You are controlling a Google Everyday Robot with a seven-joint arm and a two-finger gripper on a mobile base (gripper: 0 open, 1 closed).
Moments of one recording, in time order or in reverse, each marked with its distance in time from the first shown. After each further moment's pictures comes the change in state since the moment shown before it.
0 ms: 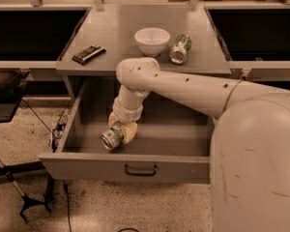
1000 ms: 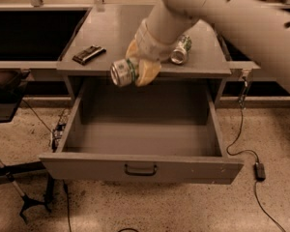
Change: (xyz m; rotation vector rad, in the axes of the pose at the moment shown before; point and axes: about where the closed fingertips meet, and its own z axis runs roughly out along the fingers) arm -0.015 0.000 -0.265 0.357 0.108 0.219
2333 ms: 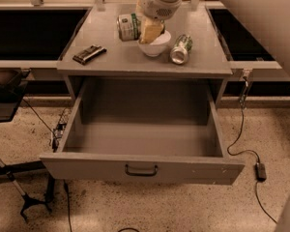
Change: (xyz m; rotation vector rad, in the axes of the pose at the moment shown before) arm 0.034 -0.088 -0.079 0.236 0.183 0.192
